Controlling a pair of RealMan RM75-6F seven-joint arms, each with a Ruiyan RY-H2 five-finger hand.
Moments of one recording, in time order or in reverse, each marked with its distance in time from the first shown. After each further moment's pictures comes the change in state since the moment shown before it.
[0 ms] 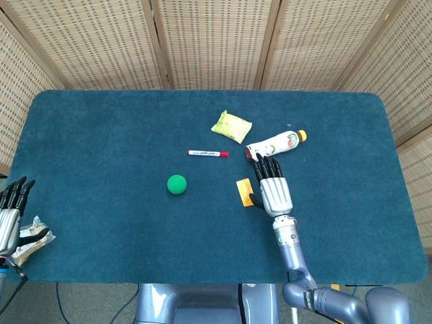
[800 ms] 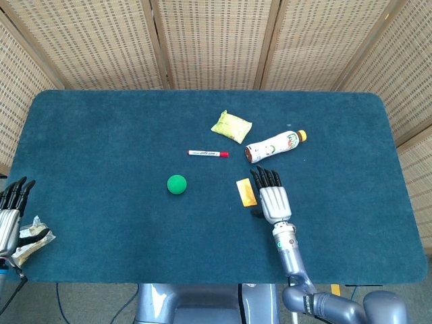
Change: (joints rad) left arm 0.000 0.005 0.002 -0.006 0.001 -0.002 -0.007; right arm -0.018 -0.047 -0.024 0.066 0.060 -0.090 -0.044
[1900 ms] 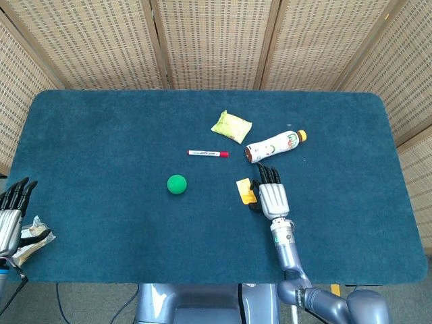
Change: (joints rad) left arm -0.003 0.003 0.006 -0.005 0.006 -0.008 -0.009; right arm 0.030 -0.094 0.025 0.211 -0.029 -0.020 0.108
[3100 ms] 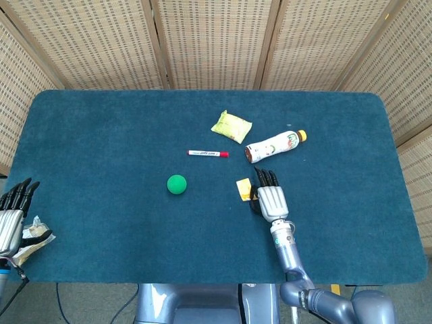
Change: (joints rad) left arm -0.004 0.005 0.005 -0.004 0.002 -0.013 -0.009; right arm -0.011 0.033 -0.012 -0.061 0.004 -0.053 -0.019
